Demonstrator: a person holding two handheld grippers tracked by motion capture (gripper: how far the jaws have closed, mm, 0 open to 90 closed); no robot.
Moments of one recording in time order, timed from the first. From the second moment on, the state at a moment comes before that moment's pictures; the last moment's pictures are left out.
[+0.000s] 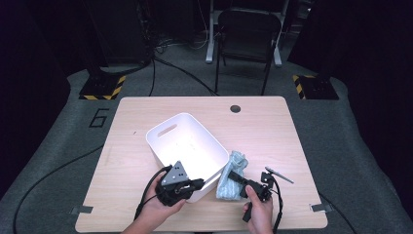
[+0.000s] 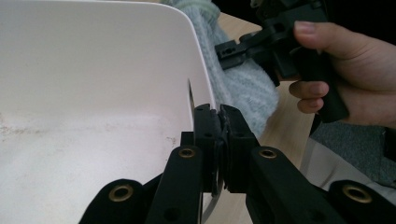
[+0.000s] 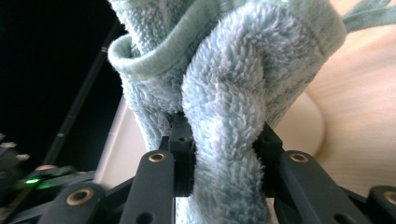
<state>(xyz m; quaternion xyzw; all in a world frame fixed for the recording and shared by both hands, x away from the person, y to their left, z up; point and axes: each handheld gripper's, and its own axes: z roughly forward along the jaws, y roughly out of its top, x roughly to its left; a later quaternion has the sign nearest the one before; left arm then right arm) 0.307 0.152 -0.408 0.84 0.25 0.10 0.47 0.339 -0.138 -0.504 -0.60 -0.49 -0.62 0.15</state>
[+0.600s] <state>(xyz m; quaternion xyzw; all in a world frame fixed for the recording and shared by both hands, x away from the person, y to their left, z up) 0.317 0.170 -0.399 0.82 0.27 0.06 0.50 0.344 -0.141 -0.527 -0.62 -0.49 -0.58 0.17</state>
